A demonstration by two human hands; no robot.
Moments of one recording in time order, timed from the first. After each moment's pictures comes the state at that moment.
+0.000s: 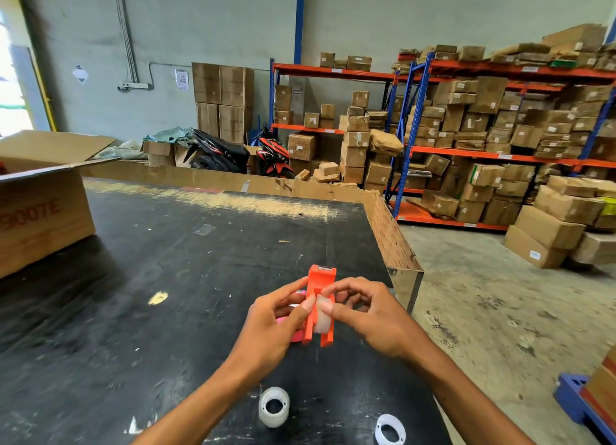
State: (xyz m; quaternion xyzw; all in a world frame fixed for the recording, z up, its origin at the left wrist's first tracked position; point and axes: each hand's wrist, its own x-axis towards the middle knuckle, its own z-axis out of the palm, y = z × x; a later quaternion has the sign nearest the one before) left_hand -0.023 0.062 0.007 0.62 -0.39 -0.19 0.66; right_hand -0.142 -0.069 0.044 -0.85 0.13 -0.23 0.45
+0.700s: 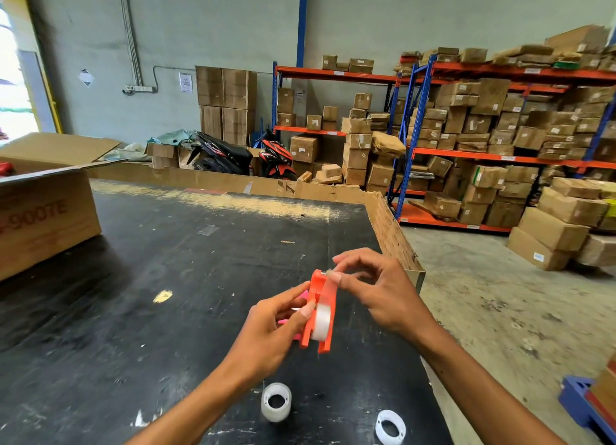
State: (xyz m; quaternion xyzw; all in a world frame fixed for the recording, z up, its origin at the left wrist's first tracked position) left_hand -0.028 0.074 0.008 0.62 -0.44 -0.17 0.63; right_hand -0.138 -0.074 0.067 -0.84 0.09 -0.32 0.43
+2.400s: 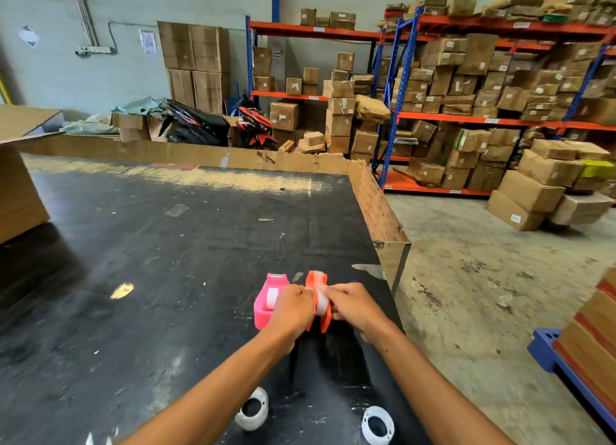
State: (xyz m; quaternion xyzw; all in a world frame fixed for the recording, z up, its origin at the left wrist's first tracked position) left_hand -0.008 -0.049 -0.047 0.75 -0.24 -0.28 0.55; right_hand -0.083 -0.138 -0.045 -0.70 0.37 -0.17 0.59
